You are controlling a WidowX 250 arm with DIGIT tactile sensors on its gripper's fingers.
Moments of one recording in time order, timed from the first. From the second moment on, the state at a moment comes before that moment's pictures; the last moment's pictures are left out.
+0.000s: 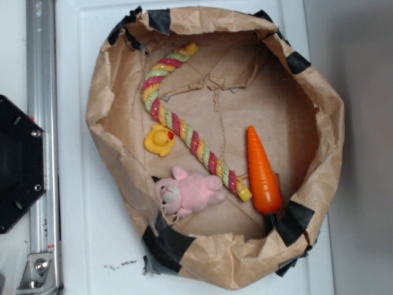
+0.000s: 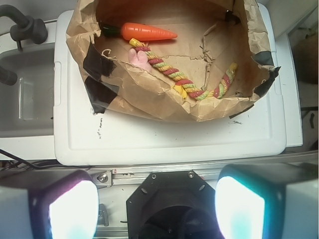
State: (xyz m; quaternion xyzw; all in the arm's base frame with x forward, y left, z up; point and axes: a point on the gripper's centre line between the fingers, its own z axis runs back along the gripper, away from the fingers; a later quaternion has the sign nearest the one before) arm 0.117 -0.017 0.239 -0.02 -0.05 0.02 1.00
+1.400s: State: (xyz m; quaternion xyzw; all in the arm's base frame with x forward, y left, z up) arm 0.219 0.026 0.109 -0.03 0.08 0.14 0.99
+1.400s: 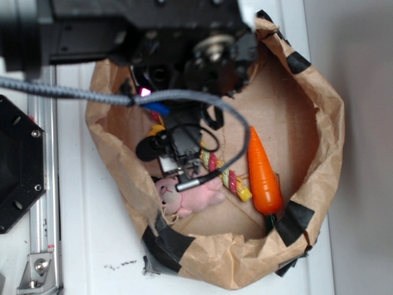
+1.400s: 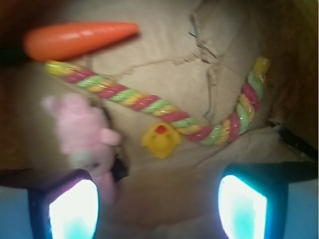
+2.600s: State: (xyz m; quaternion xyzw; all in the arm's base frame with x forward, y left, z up) arm 0.214 0.029 0.083 -0.02 0.08 0.13 0.99
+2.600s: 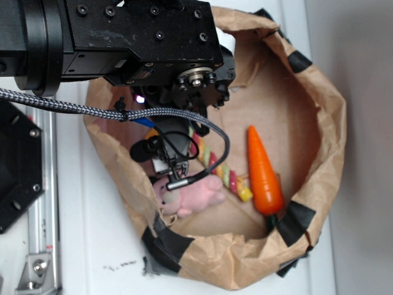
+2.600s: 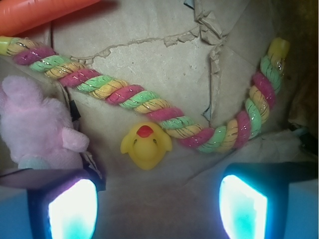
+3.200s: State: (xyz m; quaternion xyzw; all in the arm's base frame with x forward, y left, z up) arm 0.211 0.033 0.062 0.00 0.08 0.15 0.99
